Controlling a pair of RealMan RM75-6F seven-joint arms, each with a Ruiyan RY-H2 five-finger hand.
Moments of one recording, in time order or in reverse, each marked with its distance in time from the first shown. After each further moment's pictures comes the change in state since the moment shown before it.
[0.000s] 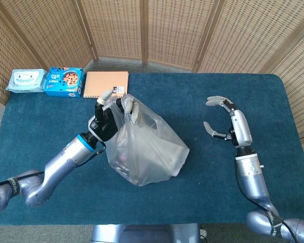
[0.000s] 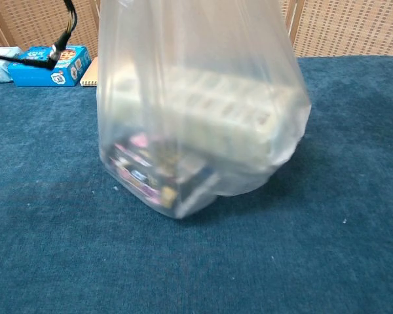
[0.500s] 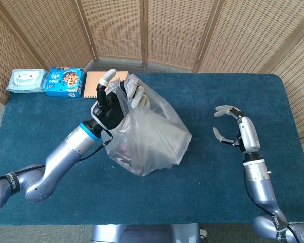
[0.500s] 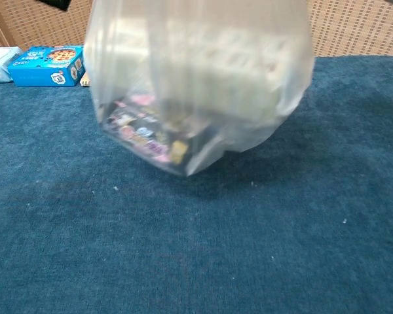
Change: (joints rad) left arm -0.033 0.046 -0.202 -0.071 -0.207 -0.107 0.123; right arm -0.055 0.002 -0.064 0.077 -0.046 0.008 -0.001
